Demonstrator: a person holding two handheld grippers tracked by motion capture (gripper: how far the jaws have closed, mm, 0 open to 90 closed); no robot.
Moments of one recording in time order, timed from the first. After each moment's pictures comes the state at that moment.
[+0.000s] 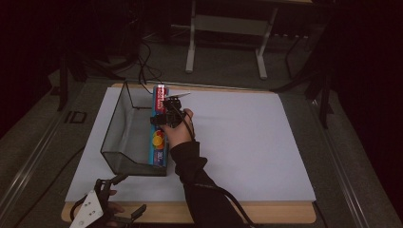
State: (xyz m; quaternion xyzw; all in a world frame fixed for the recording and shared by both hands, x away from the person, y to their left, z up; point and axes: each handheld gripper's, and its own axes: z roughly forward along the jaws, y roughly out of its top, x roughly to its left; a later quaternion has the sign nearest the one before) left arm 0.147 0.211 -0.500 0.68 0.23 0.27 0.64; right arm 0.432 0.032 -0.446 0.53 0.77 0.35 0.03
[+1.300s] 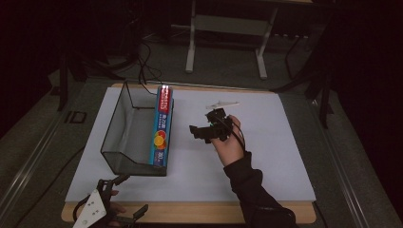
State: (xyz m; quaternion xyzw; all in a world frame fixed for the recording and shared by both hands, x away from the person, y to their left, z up) left arm 0.148 0.207 -0.503 0.69 0.23 0.27 0.63; right arm 0.376 -0.102 -0.411 0.43 0.80 0.40 0.13
